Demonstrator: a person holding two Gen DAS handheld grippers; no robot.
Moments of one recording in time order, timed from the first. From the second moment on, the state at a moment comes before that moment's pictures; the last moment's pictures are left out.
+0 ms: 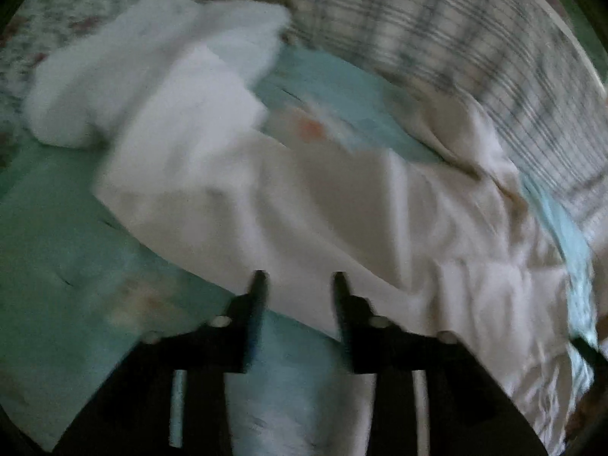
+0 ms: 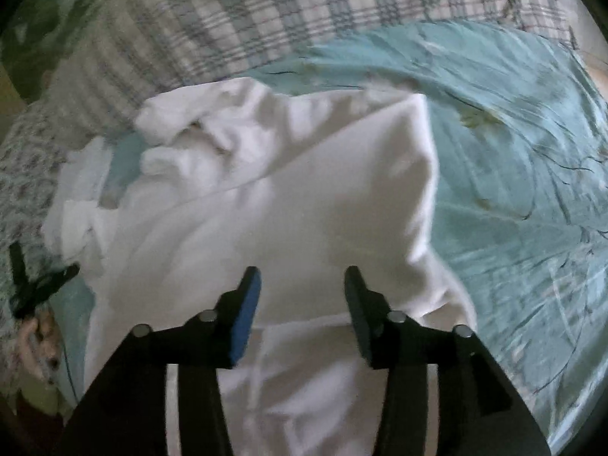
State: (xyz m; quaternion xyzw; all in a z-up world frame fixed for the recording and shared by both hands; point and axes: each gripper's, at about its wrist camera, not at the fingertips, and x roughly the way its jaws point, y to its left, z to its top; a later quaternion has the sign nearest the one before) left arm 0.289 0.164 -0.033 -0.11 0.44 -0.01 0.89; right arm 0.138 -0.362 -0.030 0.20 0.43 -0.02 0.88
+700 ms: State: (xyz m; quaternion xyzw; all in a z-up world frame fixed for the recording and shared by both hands) left arm 0.380 0.204 -0.050 -0.09 0.43 0.05 0.90; right arm 0.144 -0.297 -0.038 0.23 0.46 0.04 0.86
